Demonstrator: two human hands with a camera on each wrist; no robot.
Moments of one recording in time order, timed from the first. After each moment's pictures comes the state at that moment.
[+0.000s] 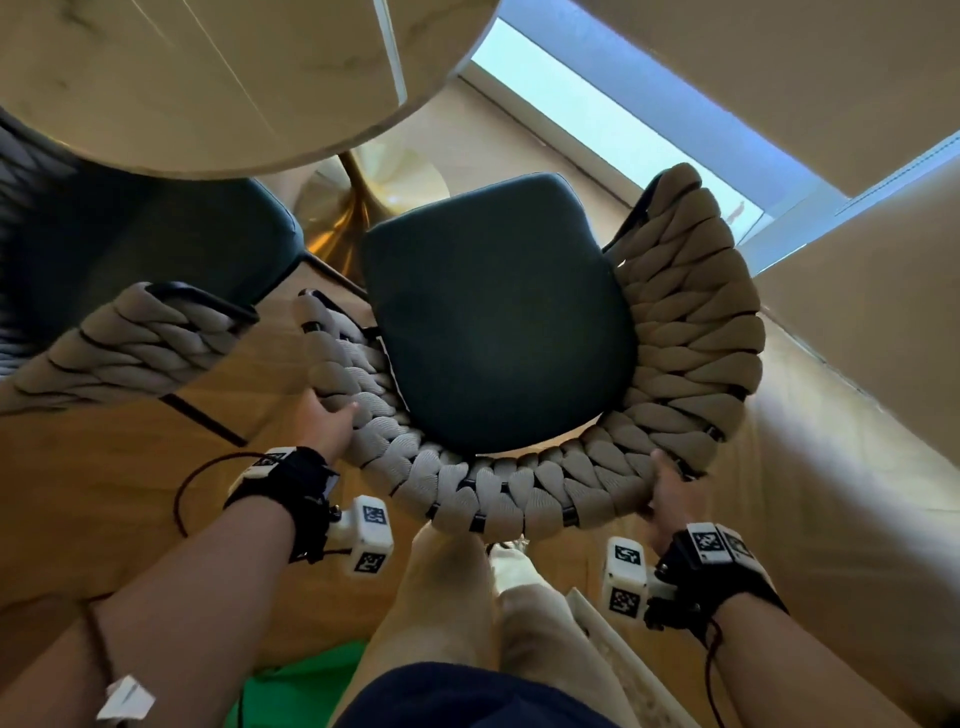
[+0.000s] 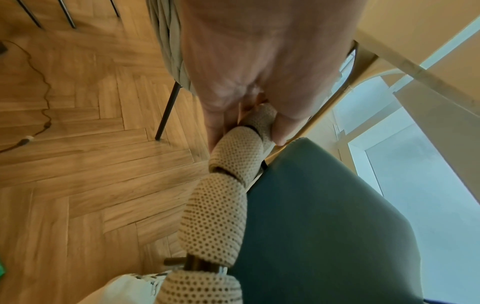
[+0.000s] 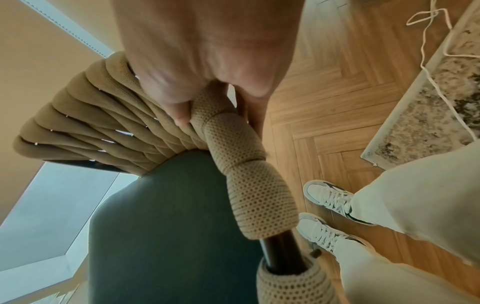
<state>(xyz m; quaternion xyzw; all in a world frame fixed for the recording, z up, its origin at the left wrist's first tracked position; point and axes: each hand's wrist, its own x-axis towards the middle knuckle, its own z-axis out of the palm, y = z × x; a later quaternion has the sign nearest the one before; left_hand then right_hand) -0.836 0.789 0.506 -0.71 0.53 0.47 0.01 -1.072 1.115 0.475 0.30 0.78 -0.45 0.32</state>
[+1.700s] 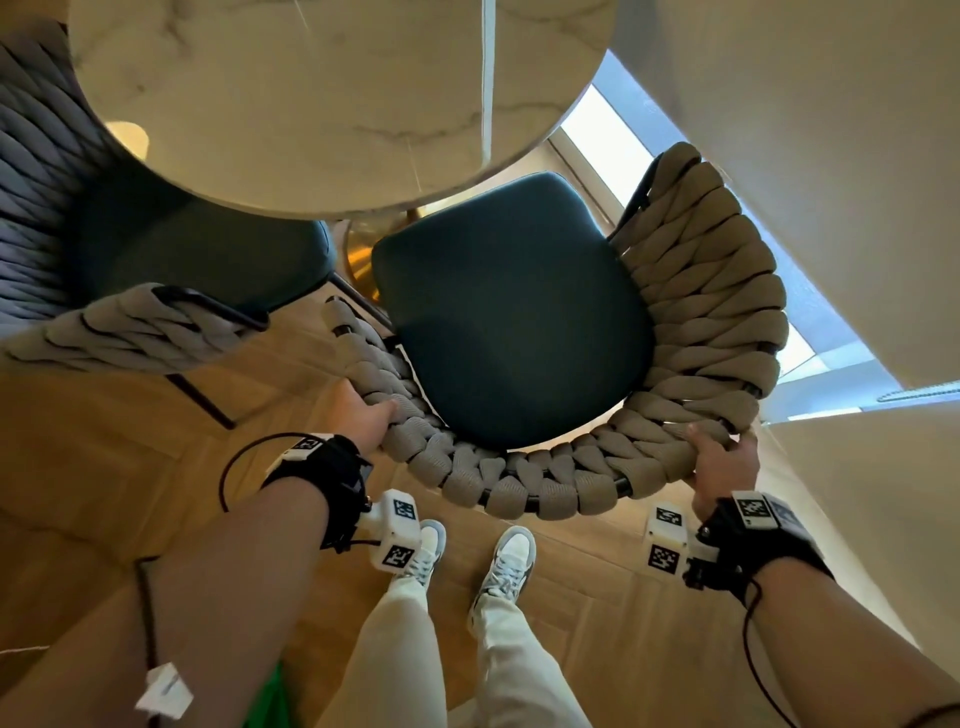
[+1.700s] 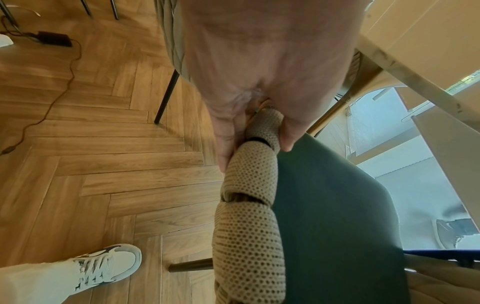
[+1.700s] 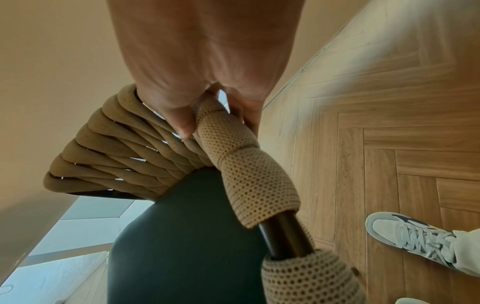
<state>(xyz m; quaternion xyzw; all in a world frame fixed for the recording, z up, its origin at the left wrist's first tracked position) -0.959 0.768 0.470 -0.73 0.44 0.52 -0.08 -1.319 0.995 0.477 0.10 0.81 -0.50 0.30</state>
